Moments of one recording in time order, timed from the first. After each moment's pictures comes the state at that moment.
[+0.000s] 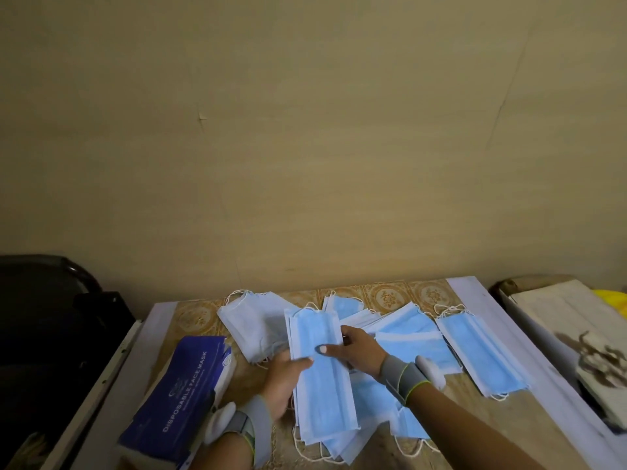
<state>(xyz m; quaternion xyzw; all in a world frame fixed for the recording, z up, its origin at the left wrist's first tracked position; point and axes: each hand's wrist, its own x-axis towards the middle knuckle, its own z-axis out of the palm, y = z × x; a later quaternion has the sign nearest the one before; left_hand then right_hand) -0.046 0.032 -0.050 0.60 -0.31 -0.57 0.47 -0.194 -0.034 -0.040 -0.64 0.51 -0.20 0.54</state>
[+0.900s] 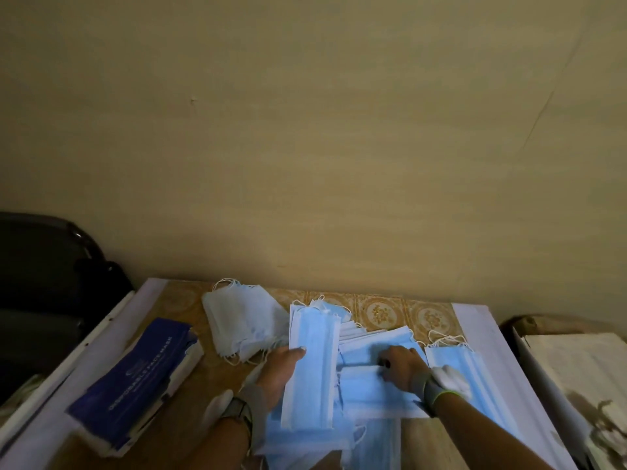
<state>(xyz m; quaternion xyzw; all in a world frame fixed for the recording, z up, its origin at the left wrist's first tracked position) -0.120 -0.012 -0.041 0.68 -0.23 -0.53 0.46 -0.326 -0.128 -0.090 -0.83 0.52 0.13 0.16</state>
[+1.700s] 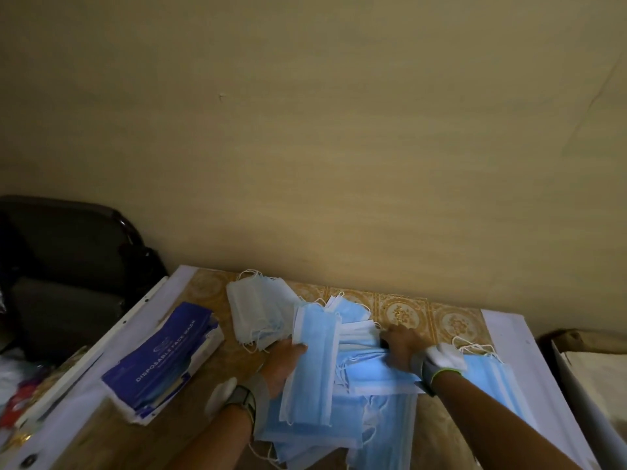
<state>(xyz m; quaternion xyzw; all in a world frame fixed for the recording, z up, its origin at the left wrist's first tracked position) -0.118 -0.007 -0.040 0.74 -0.24 -0.46 0.43 -0.300 -0.155 -0.082 -0.88 0.45 0.14 0.10</state>
